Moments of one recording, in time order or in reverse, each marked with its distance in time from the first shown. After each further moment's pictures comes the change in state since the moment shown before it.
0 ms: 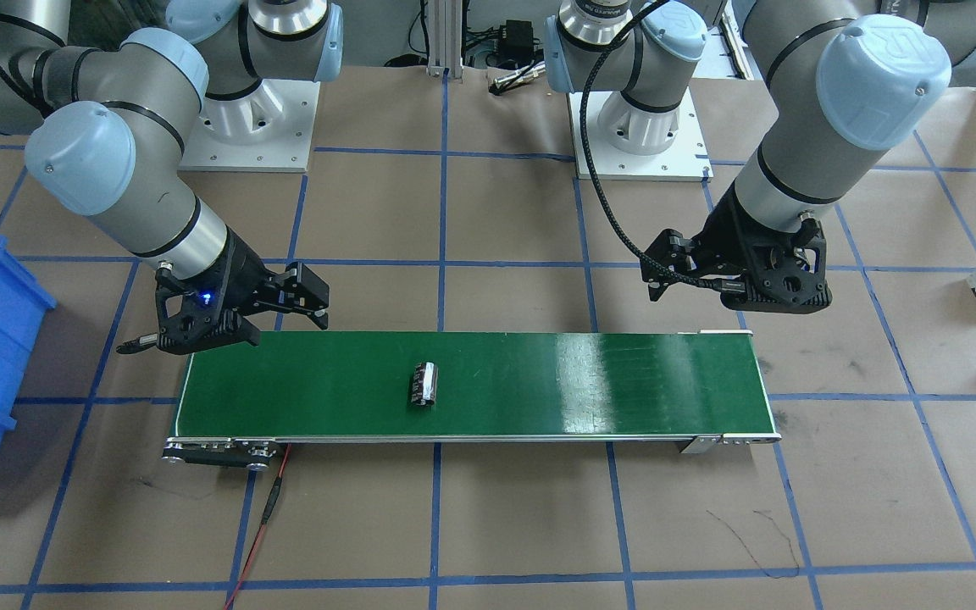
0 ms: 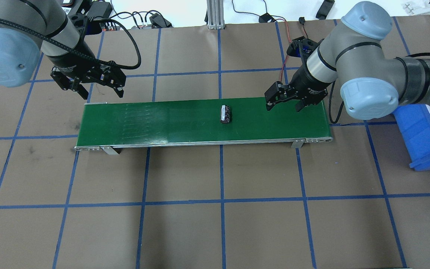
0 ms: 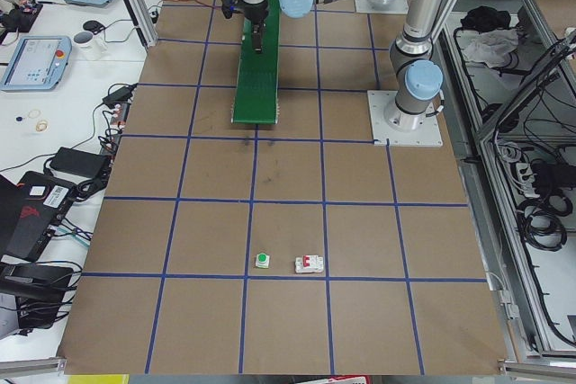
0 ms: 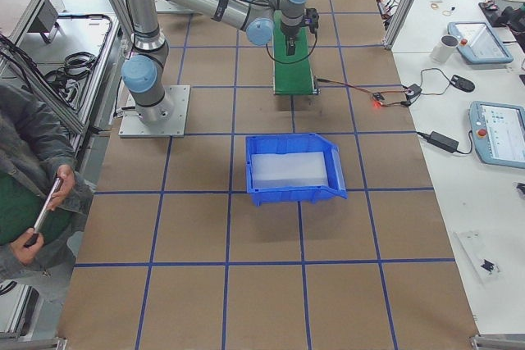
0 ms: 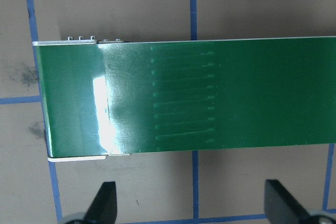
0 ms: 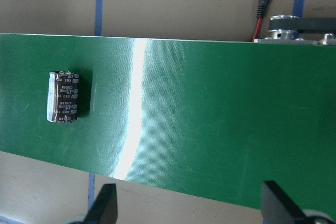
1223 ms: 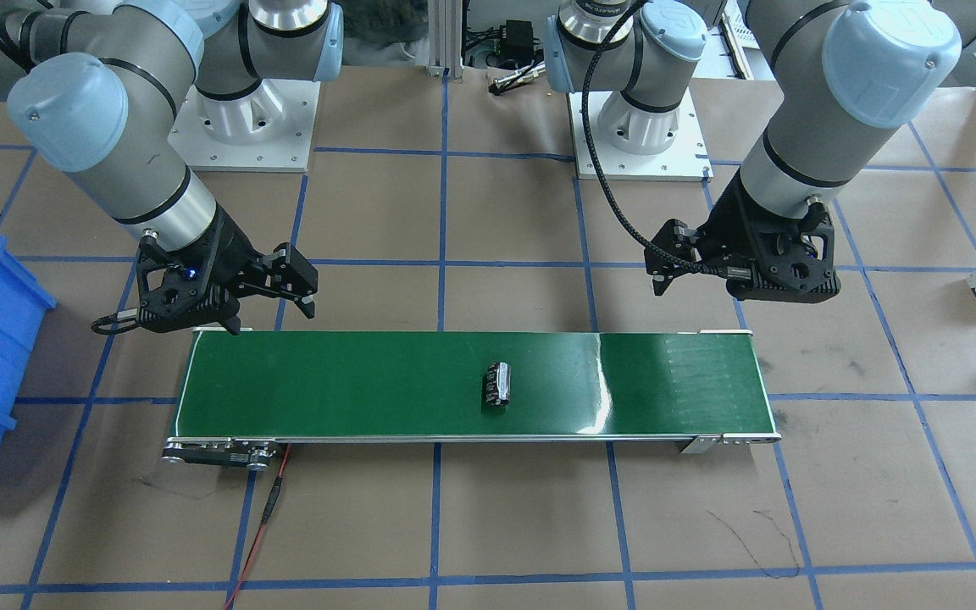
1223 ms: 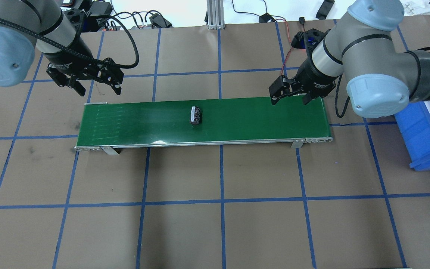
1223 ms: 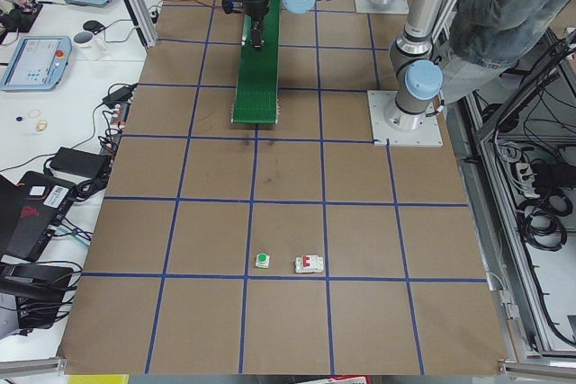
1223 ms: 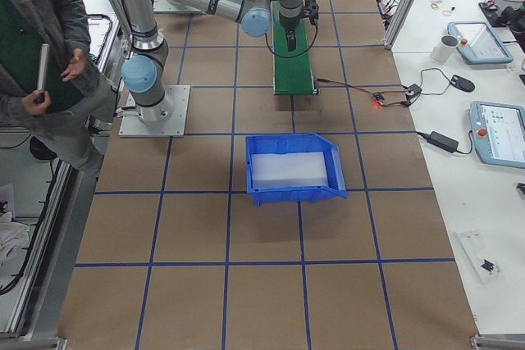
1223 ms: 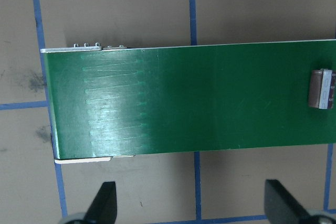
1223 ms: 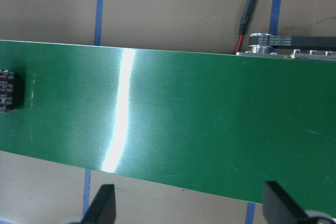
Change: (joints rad) left arm 0.000 0.017 0.007 0.002 0.004 0.013; right arm 0.005 -0.051 -0.017 0.012 -0.049 -0.004
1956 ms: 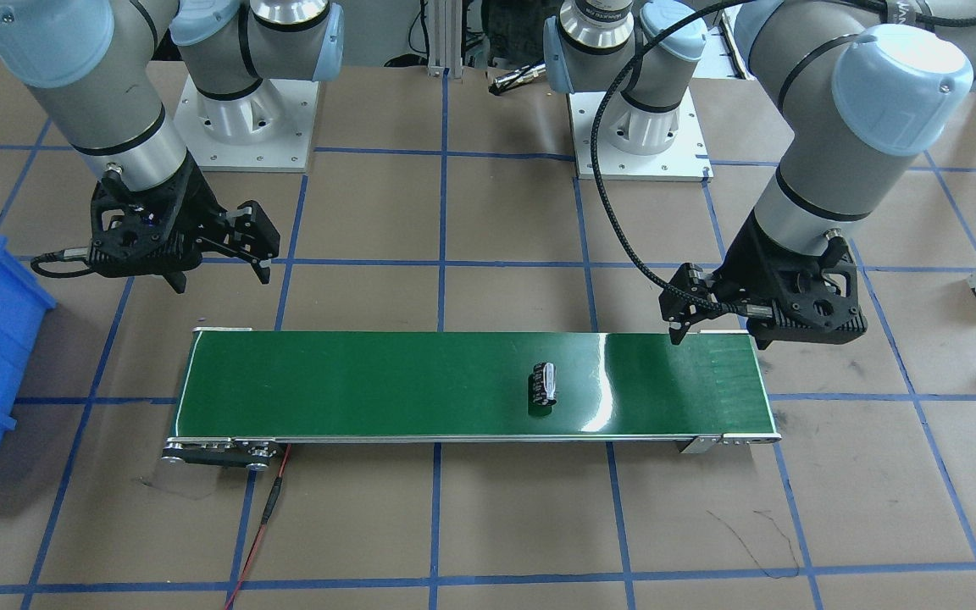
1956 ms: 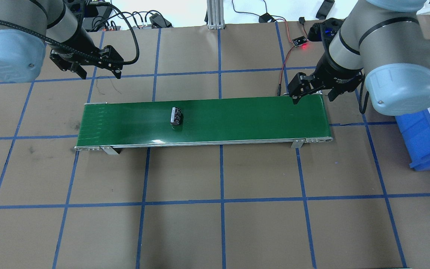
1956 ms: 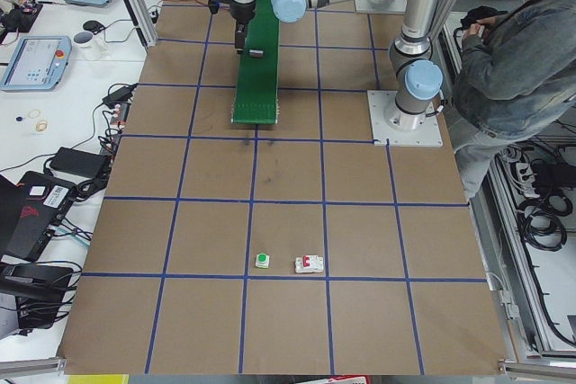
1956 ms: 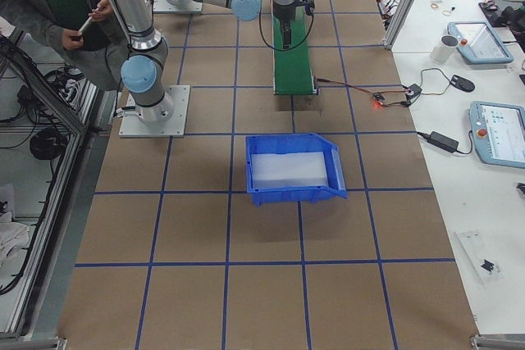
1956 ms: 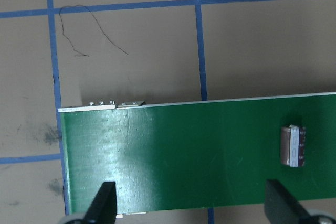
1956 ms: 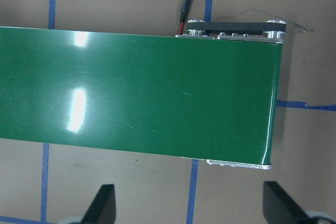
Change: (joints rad) left arm 0.006 -0.056 0.013 0.170 0.004 0.023; right arm 0.000 -0.086 -0.040 0.125 -0.174 0.007
